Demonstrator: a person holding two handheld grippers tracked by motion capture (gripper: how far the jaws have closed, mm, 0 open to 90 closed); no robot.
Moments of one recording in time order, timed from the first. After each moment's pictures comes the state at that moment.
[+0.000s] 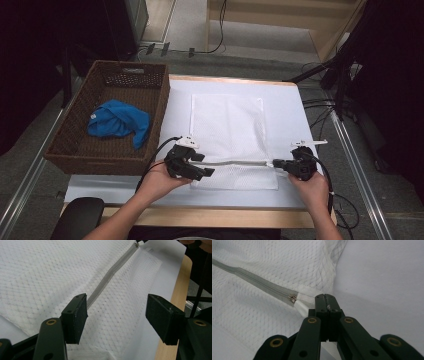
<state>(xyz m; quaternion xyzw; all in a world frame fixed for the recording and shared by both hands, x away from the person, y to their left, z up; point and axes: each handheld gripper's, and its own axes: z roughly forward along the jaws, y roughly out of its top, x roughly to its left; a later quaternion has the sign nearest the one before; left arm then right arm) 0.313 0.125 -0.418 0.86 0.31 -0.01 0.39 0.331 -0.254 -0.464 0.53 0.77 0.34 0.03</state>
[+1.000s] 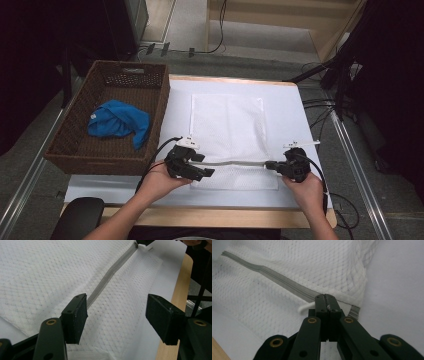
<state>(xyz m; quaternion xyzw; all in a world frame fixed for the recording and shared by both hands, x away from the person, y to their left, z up) 0.313 0.124 -0.420 0.87 0.31 -0.01 0.39 0.324 -0.233 -0.457 0.50 0.79 0.35 0.02</state>
